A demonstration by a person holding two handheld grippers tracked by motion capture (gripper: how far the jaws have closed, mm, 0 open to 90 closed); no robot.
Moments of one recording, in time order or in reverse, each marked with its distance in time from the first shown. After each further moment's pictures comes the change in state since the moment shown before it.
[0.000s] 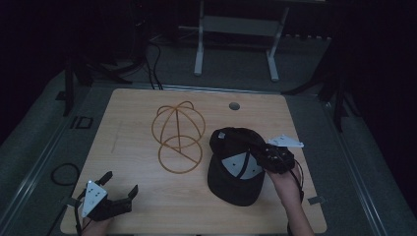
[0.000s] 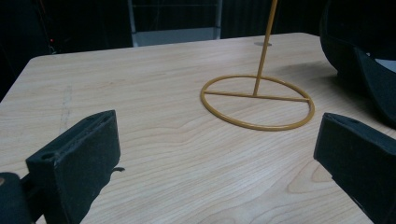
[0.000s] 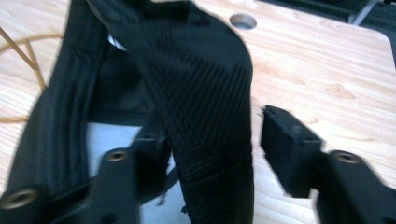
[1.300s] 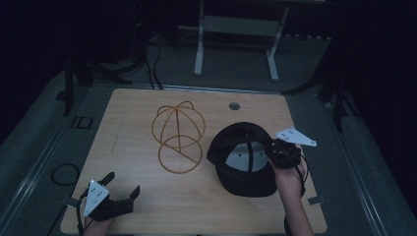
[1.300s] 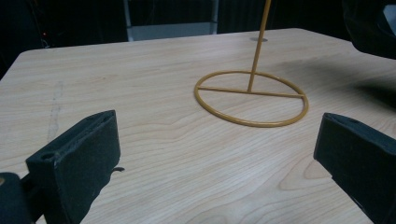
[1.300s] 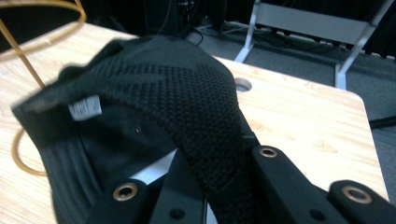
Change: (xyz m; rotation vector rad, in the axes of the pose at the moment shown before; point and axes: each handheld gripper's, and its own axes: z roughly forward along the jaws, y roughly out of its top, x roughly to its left) left arm -0.005 0.002 0.001 0.019 -0.022 -0.007; right arm 0.011 0.036 -0.046 -0.207 0.008 0.006
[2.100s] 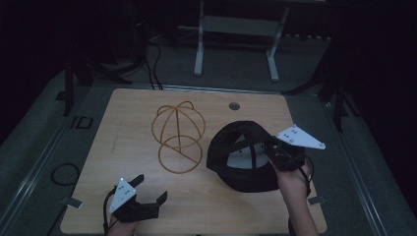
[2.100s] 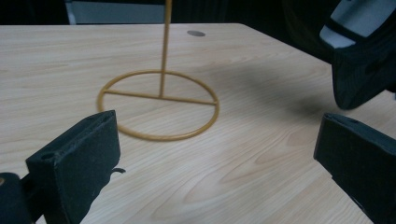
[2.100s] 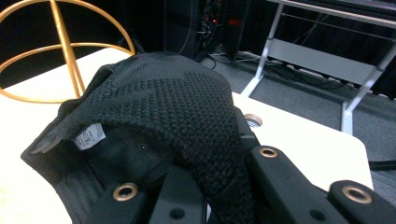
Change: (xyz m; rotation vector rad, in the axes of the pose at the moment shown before) left arm -0.066 0.031 0.022 0.074 -0.189 -0.078; right arm 0.021 0.027 -0.035 -0.090 0.063 -0.082
